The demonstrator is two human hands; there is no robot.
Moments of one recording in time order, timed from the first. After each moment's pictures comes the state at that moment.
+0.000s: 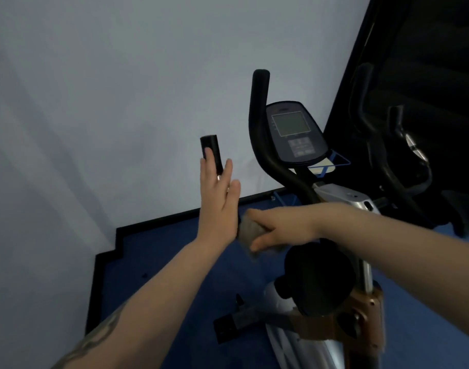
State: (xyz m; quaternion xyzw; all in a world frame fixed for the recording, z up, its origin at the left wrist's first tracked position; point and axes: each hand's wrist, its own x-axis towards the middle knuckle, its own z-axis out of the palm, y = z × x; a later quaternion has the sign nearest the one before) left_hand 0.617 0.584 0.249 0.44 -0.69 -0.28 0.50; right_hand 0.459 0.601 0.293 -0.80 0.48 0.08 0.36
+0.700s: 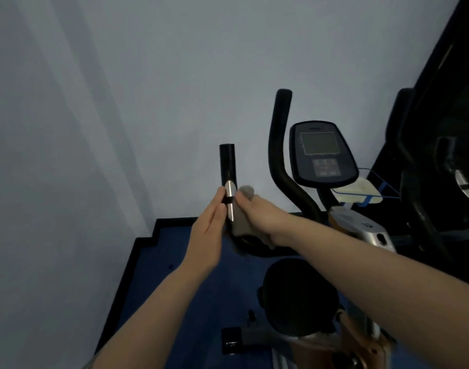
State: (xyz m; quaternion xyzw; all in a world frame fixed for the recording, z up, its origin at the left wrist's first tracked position) left_hand 0.621 0.640 0.246 0.47 -0.53 -0.42 0.56; right_hand 0.500 0.581 0.281 -0.59 0.53 -0.24 0.56
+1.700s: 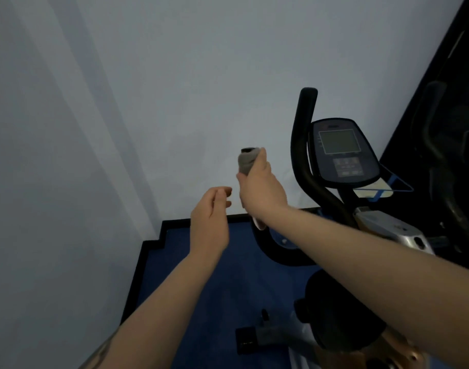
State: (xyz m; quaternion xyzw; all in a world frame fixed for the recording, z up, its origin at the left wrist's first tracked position) left_hand 0.661 0.606 0.263 0.57 -0.52 -0.30 0.56; right_hand 0.566 0.546 0.305 -0.70 0.63 -0.29 0.20
